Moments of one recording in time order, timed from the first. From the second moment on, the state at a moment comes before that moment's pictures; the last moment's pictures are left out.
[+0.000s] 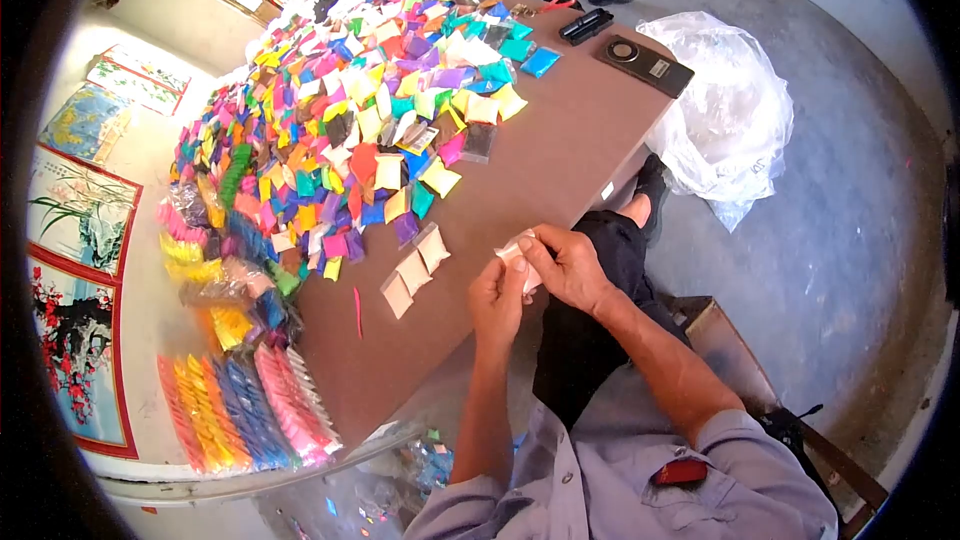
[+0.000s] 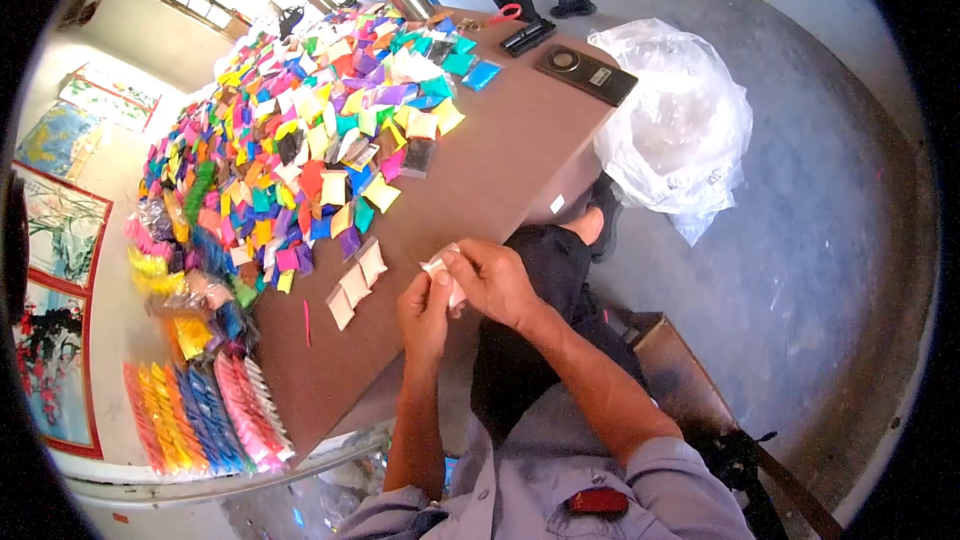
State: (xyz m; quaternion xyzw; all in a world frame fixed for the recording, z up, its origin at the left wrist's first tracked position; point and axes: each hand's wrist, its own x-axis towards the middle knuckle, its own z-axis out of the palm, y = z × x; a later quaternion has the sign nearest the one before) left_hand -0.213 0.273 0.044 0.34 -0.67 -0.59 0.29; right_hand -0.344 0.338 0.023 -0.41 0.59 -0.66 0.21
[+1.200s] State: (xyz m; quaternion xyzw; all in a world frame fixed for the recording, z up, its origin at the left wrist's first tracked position) left_hand -0.212 0.272 0.040 0.35 -0.66 -0.59 0.31; right_hand -0.341 0.332 0.022 -0.38 0.60 -0.67 0.24
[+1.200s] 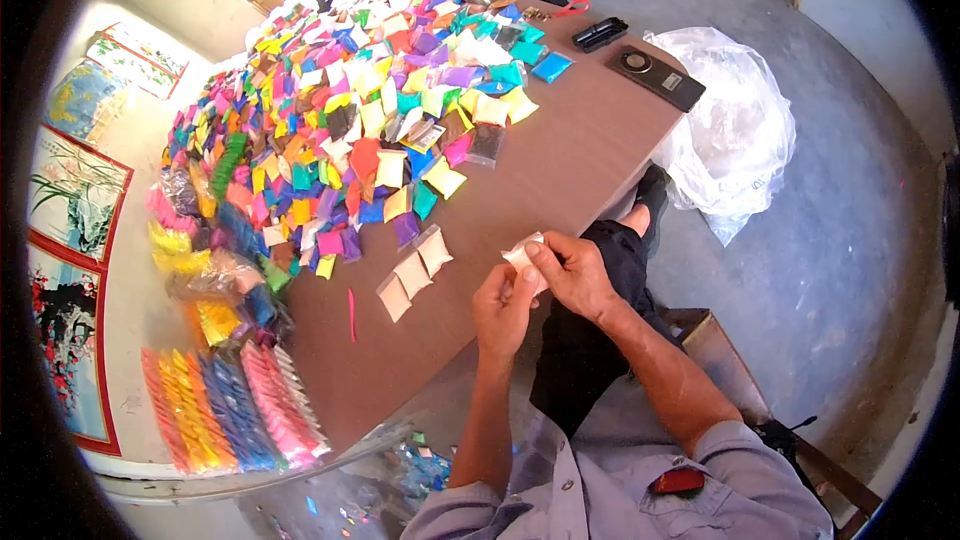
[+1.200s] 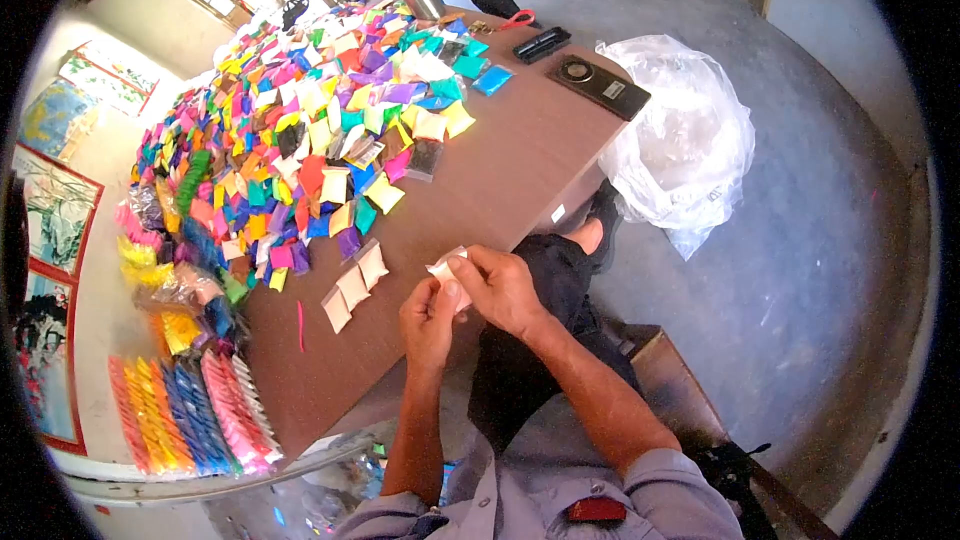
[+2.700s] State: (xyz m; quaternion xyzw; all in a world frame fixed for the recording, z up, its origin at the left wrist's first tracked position) left_hand -0.210 0.267 0.040 0.31 -0.64 -0.63 0.31; right_hand -0.341 0.337 0.021 -0.40 0.57 -0.68 0.24
